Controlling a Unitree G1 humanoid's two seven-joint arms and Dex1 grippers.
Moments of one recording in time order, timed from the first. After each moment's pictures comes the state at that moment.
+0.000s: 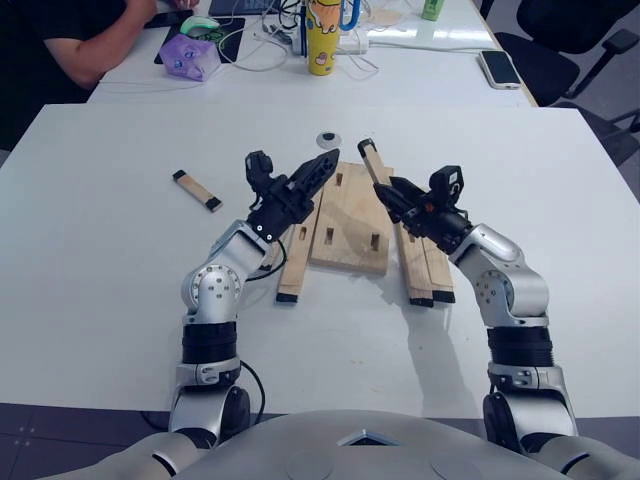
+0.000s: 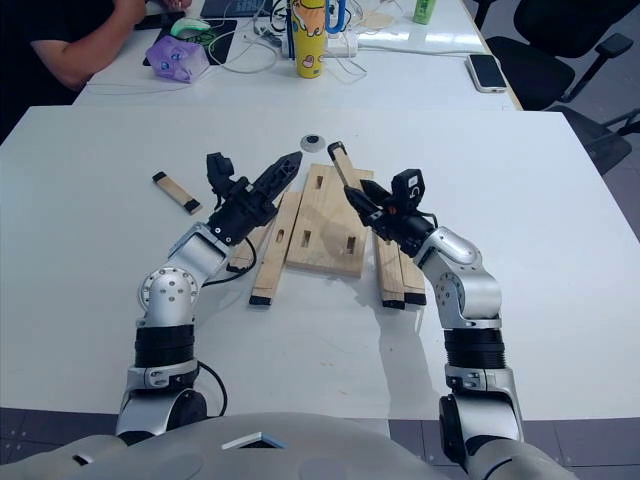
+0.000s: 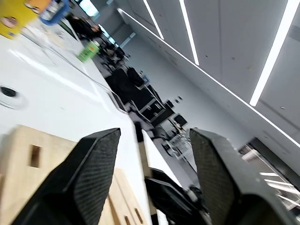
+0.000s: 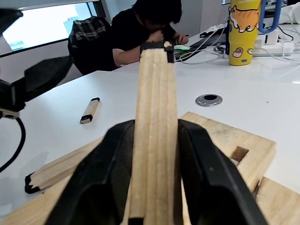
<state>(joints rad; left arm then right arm) -0.30 -0.05 0.11 -0.10 -0.91 0.69 -0.33 -0.24 -0.30 -0.06 -0.02 0.44 0.41 0.65</state>
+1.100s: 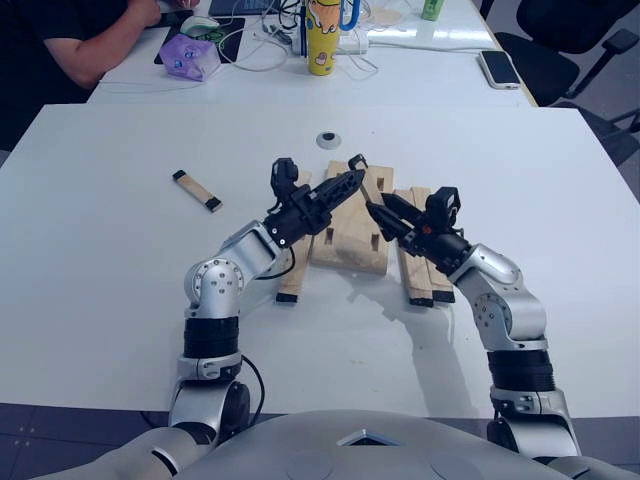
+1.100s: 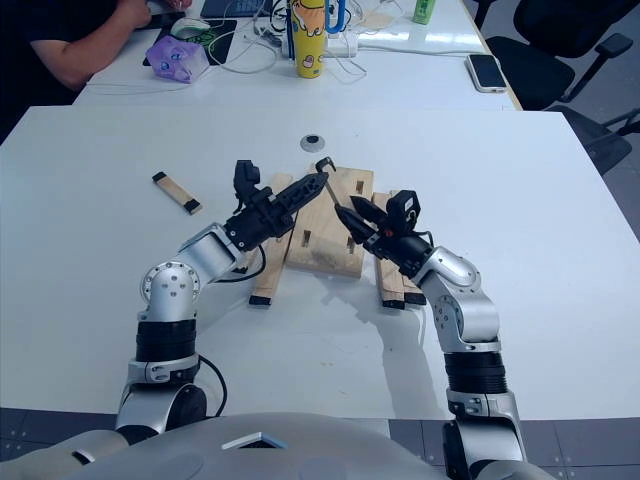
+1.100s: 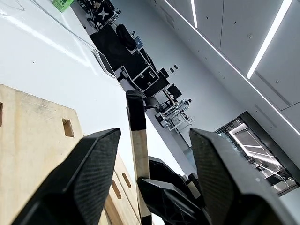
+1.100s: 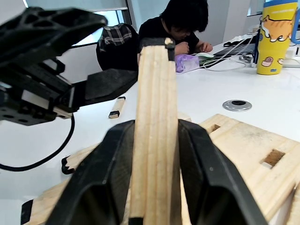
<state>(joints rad) -0.32 -0.04 0.09 -0.08 -0.92 0.83 -0.31 -0.12 -0.30 -0.02 -0.10 0.46 0.31 0.75</state>
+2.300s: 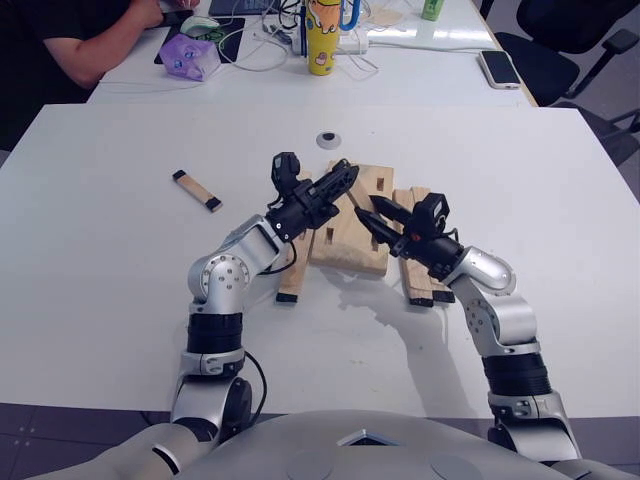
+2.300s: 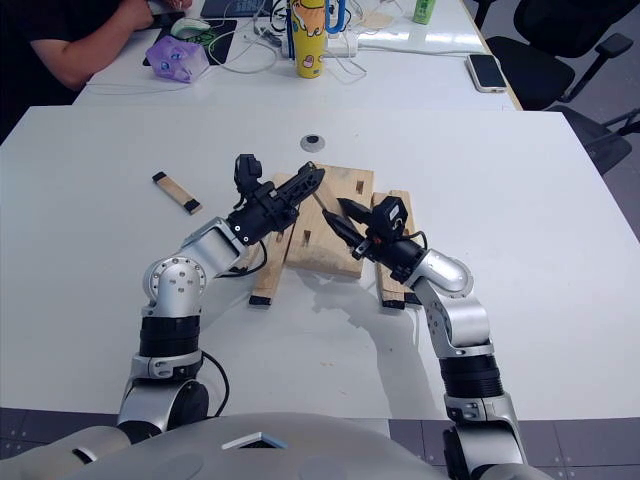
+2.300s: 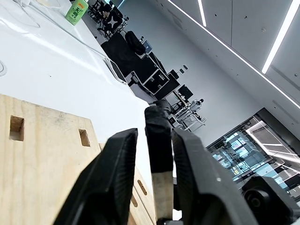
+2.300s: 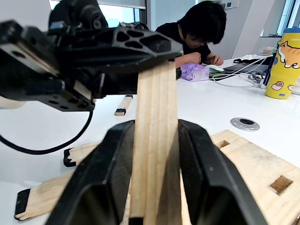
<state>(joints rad) -0.35 -0.05 0.06 -0.07 -0.82 0.77 -0.31 -0.10 -0.31 0.04 -0.10 0.37 0.15 0.75</state>
